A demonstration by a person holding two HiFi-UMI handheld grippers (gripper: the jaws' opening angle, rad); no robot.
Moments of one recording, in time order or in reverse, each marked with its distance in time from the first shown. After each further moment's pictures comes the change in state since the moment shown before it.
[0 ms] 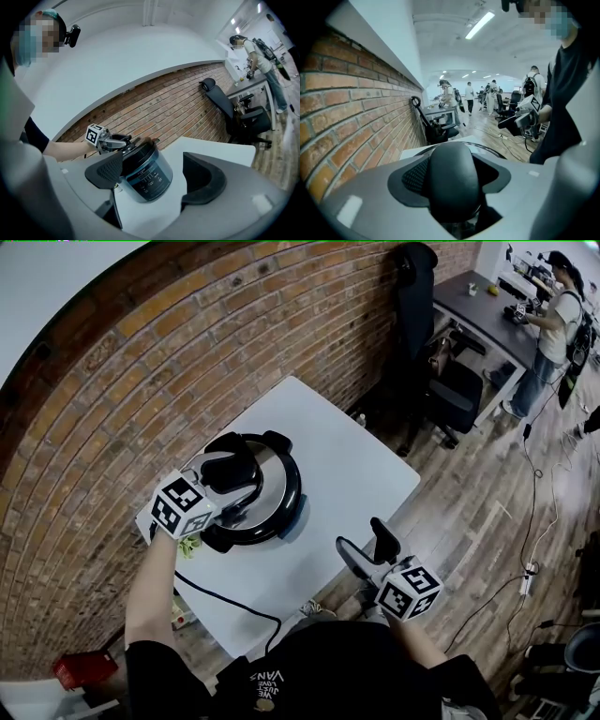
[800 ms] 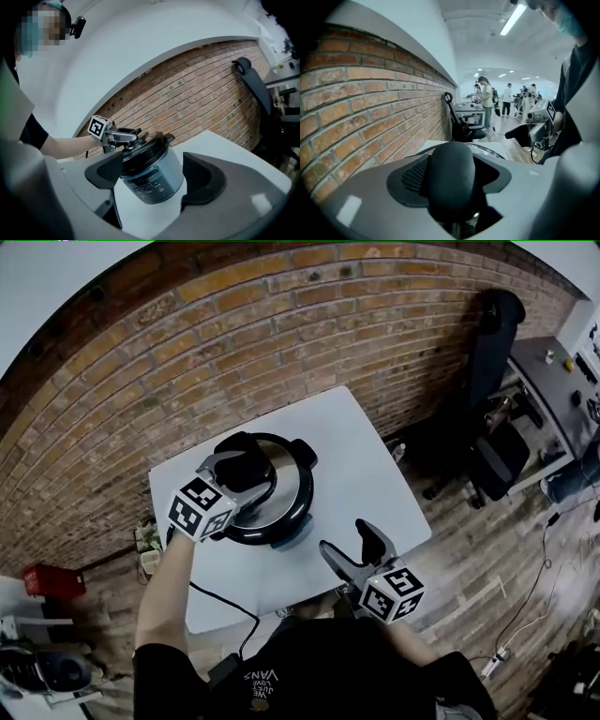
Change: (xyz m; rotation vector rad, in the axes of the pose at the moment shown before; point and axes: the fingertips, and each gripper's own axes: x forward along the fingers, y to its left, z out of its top) left arm 0.000 0.018 -0.005 -0.267 0.042 0.351; right arm 0.074 -0.006 0.019 -0.120 0.229 0.323
